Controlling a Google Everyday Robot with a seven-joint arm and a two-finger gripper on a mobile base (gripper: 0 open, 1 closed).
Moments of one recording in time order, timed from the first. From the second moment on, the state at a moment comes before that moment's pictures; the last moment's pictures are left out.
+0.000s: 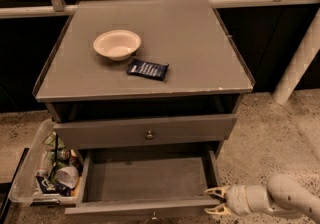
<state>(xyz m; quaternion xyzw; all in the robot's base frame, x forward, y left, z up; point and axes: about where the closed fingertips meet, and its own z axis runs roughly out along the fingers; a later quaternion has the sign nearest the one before) 0.403 -0.204 0.396 -0.67 0.61 0.21 0.37</state>
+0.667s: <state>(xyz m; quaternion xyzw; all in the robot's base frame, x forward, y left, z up) 0.392 -0.204 0.395 -0.67 0.61 0.21 0.37</state>
